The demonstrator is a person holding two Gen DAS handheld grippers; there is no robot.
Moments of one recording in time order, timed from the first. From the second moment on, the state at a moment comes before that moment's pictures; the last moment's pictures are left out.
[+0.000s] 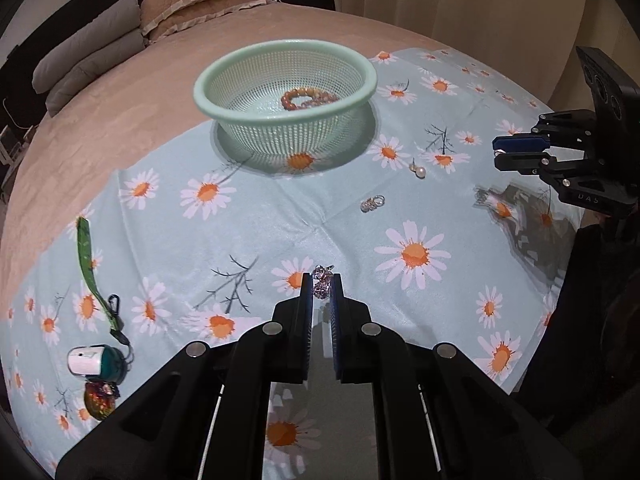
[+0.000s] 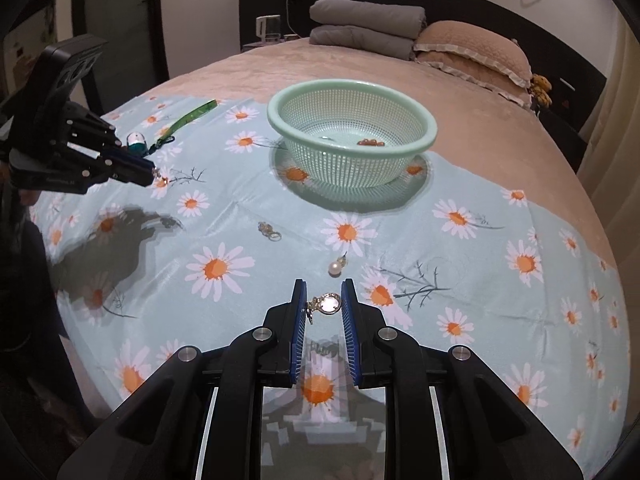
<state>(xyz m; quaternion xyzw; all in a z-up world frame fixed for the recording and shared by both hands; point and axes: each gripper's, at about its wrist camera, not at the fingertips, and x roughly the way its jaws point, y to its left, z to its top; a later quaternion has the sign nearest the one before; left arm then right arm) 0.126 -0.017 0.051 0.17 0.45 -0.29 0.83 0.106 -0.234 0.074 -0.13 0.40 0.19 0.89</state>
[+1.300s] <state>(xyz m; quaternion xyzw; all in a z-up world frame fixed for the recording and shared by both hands) 0.310 -0.085 0.094 0.18 0.37 -0.30 0.86 0.293 -0.217 0.103 -0.19 0.29 0.24 0.91</state>
